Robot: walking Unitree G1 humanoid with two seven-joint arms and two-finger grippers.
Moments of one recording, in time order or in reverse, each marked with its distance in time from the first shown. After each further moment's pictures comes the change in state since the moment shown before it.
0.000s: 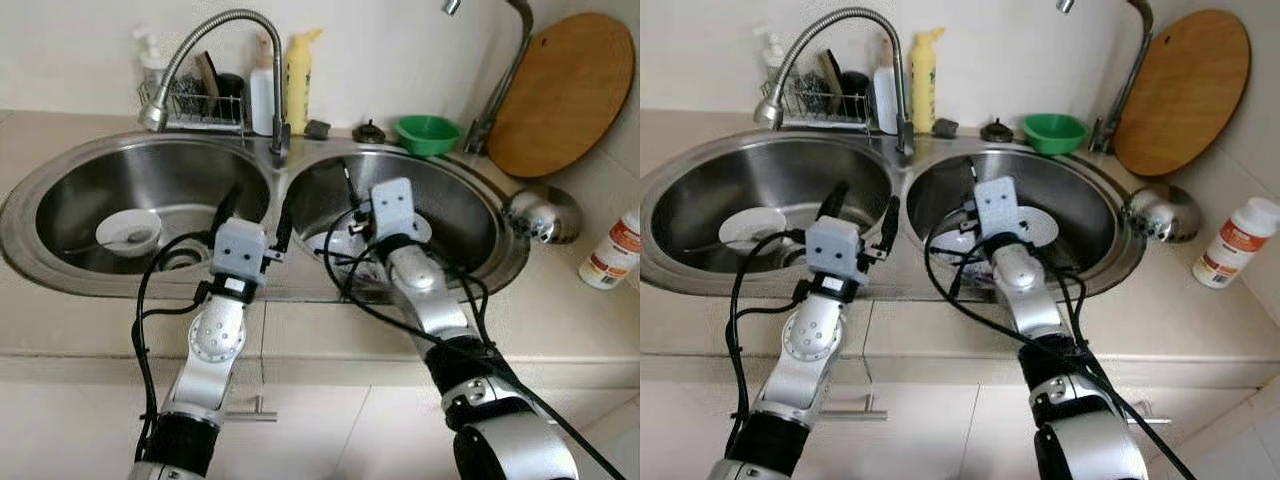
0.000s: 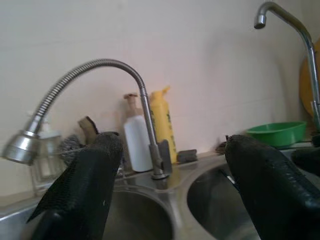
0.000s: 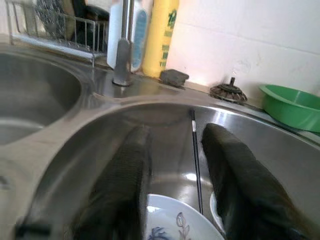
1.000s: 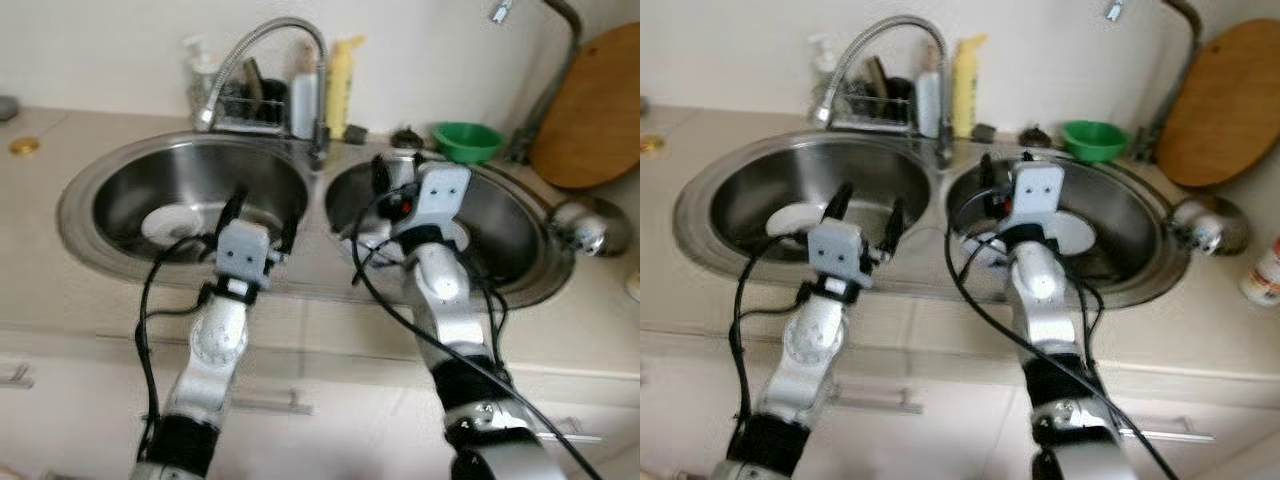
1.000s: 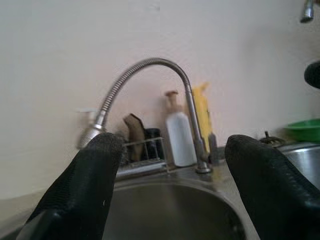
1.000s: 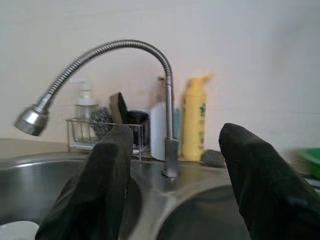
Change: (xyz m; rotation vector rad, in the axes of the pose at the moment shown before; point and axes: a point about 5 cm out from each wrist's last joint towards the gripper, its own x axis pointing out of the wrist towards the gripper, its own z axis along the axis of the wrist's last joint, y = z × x) left arm -0.001 0.005 0.002 0.008 -0.021 -0.002; right arm -0.017 0.003 0.038 0.175 -0.318 -0.066
